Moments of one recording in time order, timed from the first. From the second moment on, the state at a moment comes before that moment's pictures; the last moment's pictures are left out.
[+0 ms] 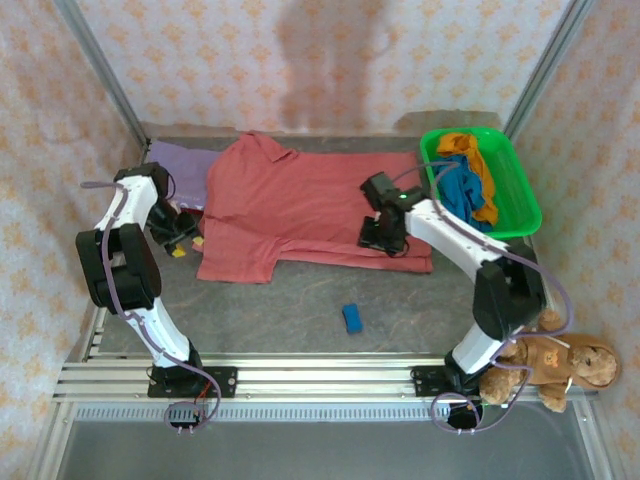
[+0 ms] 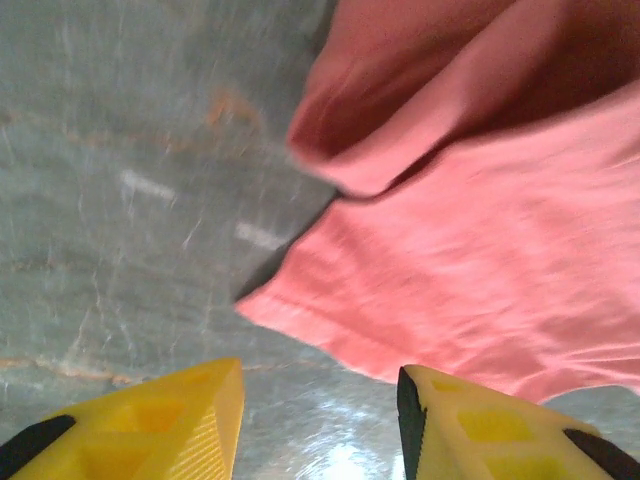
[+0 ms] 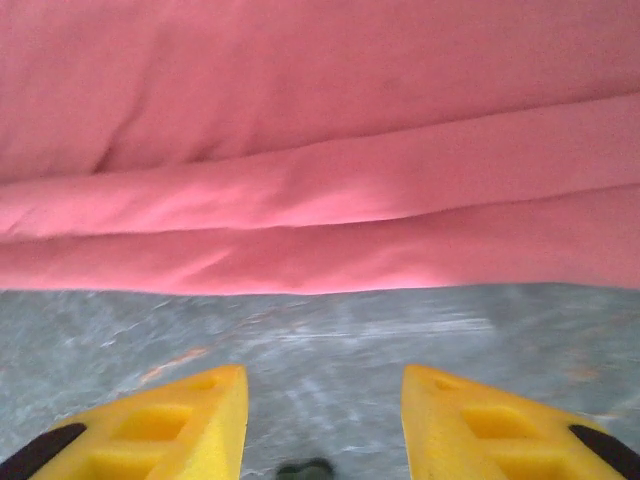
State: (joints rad) left arm 0.29 1.81 1.40 -1.27 0.18 -0.35; right arm 0.56 1.68 1.33 -0.96 -0.06 0.75
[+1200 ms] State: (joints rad) left arm 0.29 1.84 1.16 -1.12 0.19 -0.30; right arm 0.96 2.41 2.06 -0.98 -0.22 0.84
